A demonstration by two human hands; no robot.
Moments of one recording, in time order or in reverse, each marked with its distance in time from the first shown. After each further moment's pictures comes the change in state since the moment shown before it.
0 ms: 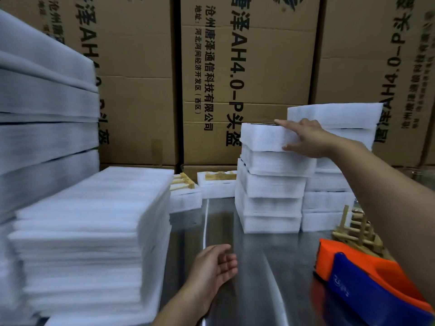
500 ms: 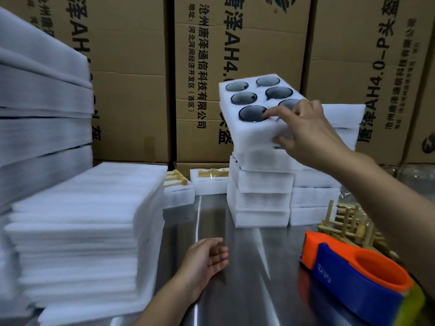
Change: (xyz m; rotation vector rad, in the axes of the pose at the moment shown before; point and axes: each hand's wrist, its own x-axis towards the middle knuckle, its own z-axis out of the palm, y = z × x) left_hand -0.002 0.004 -0.002 0.037 -0.021 -0.024; right_hand -0.082 -0.068 -0.027 -0.099 0.380 -0.171
